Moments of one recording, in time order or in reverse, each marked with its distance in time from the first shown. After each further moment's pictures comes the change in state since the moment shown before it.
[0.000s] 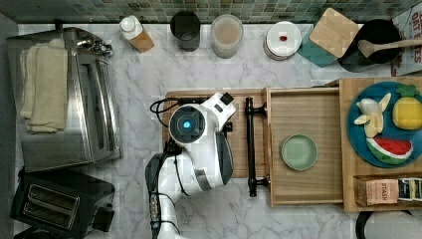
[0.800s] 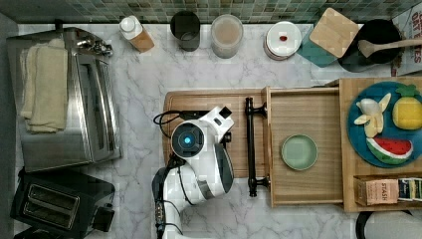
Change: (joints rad) arm 0.007 0.023 -0.007 -0.121 -0.038 0.117 0.040
